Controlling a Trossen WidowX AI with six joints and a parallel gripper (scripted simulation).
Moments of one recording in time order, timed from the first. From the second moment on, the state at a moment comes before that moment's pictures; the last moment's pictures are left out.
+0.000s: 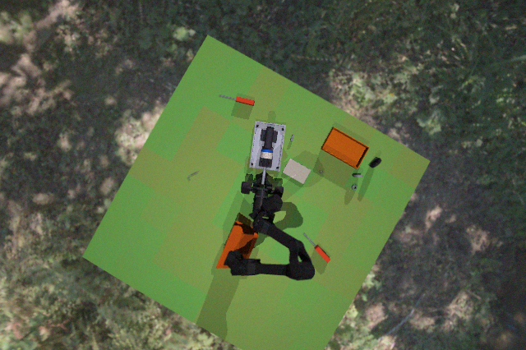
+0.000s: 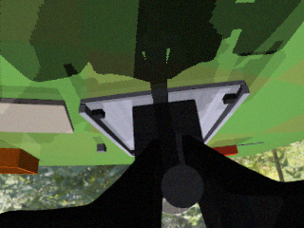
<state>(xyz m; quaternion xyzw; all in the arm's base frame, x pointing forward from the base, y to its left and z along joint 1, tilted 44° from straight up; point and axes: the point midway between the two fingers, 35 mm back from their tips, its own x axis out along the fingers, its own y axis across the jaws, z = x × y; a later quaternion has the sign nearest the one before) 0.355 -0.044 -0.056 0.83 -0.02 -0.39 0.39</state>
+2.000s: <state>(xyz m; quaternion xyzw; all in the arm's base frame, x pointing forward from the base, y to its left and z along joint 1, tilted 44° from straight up) 0.349 -0.046 -0.055 0.83 -0.02 -0.39 0.39</state>
